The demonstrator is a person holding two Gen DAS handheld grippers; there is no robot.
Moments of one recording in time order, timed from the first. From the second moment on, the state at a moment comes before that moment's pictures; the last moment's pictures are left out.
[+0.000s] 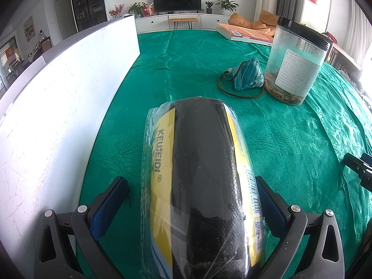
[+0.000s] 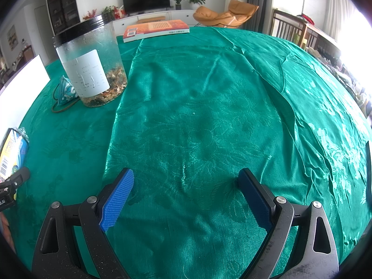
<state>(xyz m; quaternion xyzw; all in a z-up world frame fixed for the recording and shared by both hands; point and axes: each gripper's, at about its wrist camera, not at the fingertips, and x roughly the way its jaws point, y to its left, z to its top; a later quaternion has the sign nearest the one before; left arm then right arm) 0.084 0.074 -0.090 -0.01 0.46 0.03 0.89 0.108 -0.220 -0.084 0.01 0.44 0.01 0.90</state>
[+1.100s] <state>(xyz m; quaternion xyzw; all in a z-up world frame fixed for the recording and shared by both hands) 0.084 0.074 -0.090 -0.01 0.46 0.03 0.89 0.132 -0.099 0.034 -0.05 0.34 0.26 0.90</state>
